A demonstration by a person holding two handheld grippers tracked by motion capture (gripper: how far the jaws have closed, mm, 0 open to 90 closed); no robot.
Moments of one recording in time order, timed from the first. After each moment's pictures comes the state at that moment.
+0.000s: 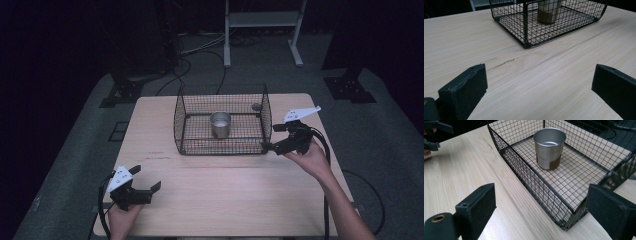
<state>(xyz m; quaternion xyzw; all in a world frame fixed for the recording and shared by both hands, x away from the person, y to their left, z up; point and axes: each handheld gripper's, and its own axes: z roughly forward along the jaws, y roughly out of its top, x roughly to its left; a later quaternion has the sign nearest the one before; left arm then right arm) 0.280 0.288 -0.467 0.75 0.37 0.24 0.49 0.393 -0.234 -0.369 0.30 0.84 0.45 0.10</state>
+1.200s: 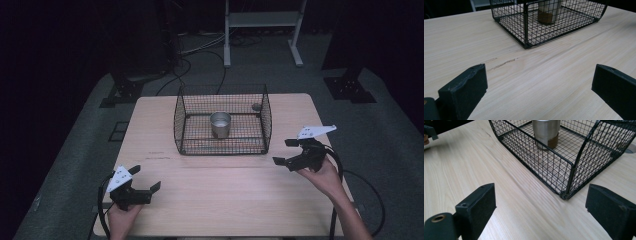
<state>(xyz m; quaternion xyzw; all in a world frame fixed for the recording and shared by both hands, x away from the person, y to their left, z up) 0.279 0.288 -0.466 0.75 0.37 0.24 0.49 0.358 -0.269 -0.403 0.32 0.83 0.45 0.10</state>
